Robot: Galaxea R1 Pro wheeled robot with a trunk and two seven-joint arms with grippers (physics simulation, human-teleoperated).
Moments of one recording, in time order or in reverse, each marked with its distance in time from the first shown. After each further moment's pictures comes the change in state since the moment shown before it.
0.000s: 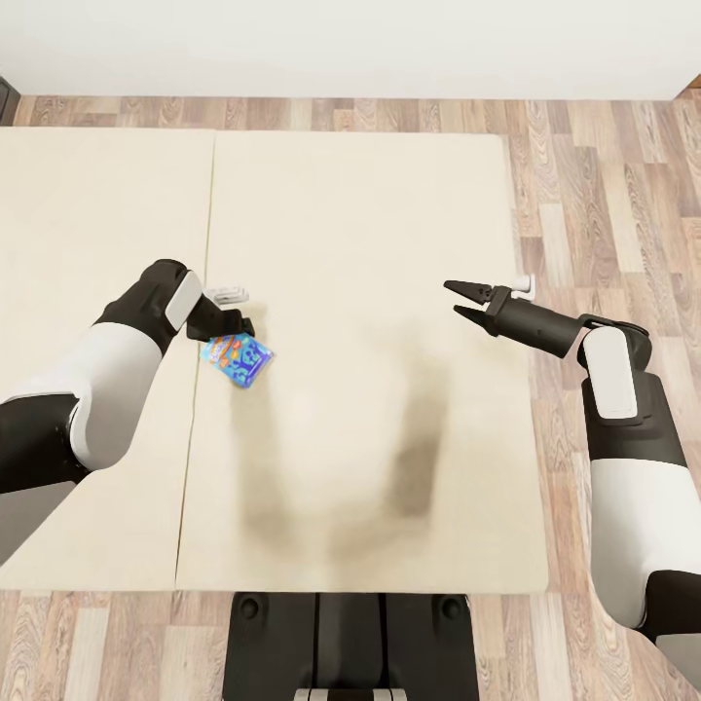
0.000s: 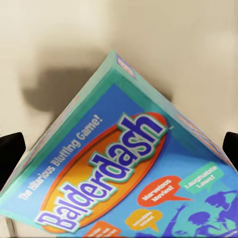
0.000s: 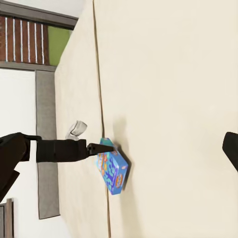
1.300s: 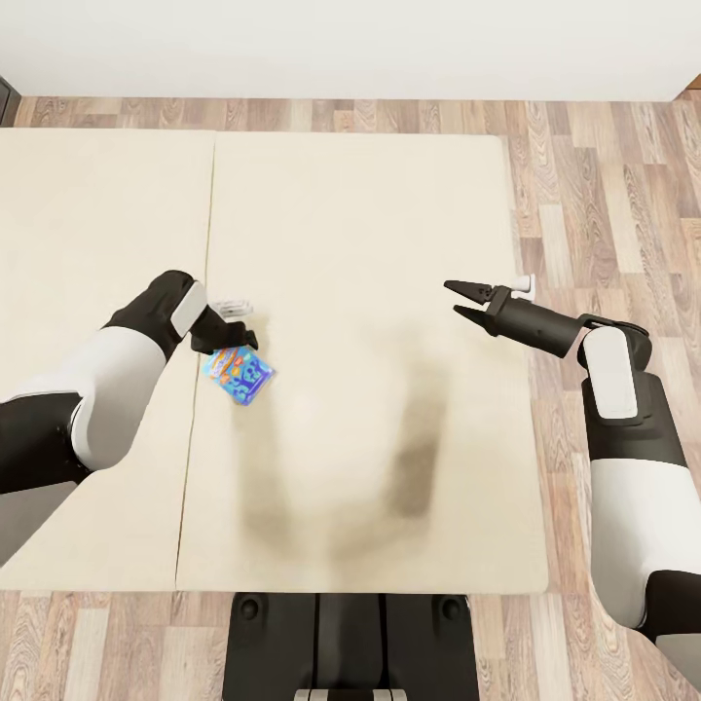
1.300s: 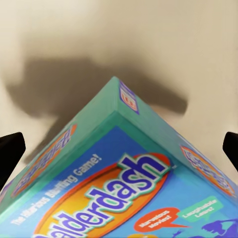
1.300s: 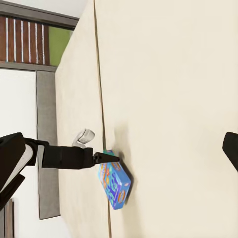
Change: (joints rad) left arm 0.000 -0.005 -0.001 0.070 0.003 0.006 -0.001; right arm 0.000 0.000 0.000 0.000 -0.001 0.000 0.000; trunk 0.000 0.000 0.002
